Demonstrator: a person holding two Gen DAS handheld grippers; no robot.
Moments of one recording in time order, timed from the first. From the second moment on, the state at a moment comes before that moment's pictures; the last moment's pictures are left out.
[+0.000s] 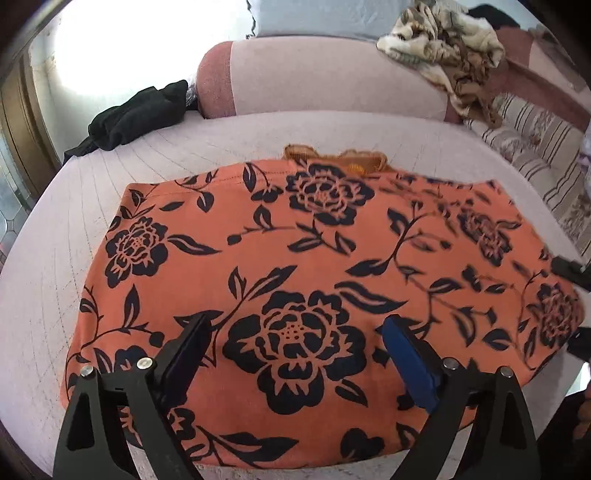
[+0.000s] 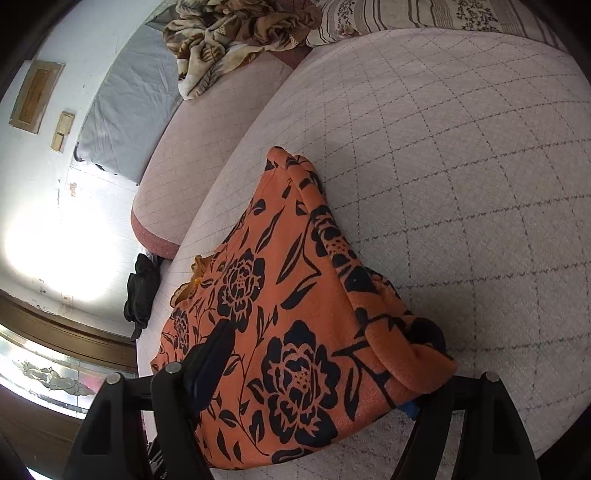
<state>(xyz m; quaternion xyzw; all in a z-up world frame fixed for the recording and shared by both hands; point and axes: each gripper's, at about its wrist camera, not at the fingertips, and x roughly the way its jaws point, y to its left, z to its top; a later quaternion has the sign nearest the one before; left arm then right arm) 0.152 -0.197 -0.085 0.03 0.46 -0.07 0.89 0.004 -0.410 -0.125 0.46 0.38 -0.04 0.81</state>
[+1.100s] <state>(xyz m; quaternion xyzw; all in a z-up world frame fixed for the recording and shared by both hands) 0.104 0.086 -0.037 -0.23 0.37 0.17 0.89 0.076 -0.074 -0.022 0.00 0.41 0.14 0.90</state>
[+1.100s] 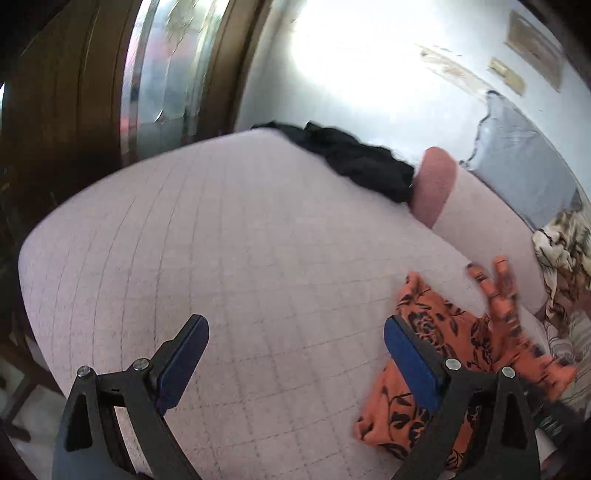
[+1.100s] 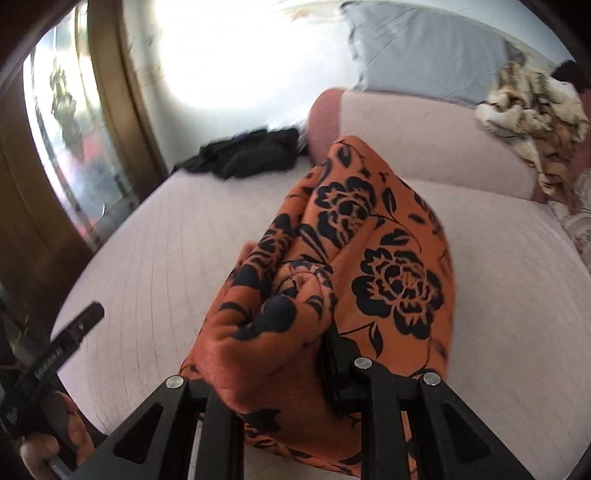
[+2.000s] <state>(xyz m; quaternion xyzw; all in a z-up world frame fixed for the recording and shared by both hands) 0.086 0.094 -0.033 -0.25 0.36 0.13 0.89 0.055 -0.013 -0.057 0.02 0.42 0.24 0.87</state>
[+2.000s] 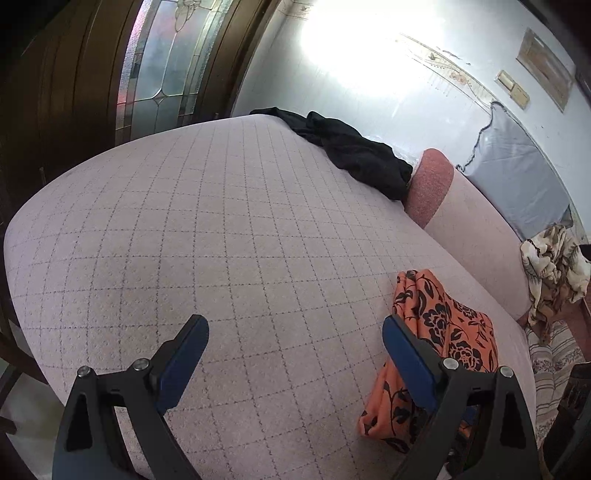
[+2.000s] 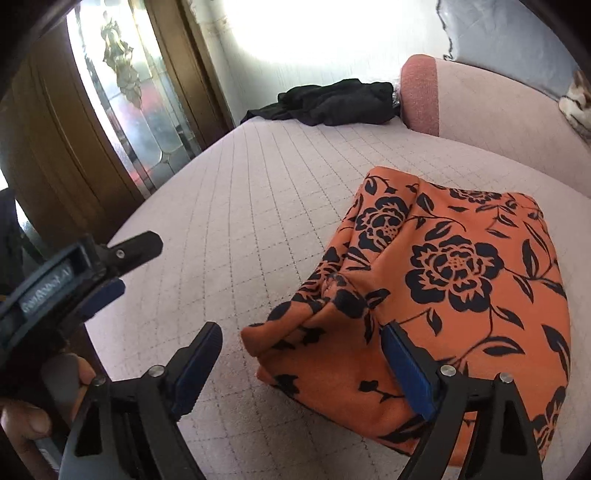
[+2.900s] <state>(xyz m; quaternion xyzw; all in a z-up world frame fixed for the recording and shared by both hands) 0.123 0.001 -0.082 -0.18 0.51 0.01 0.84 0.020 -0.209 -0.065 0.23 0.39 0.20 0.87</state>
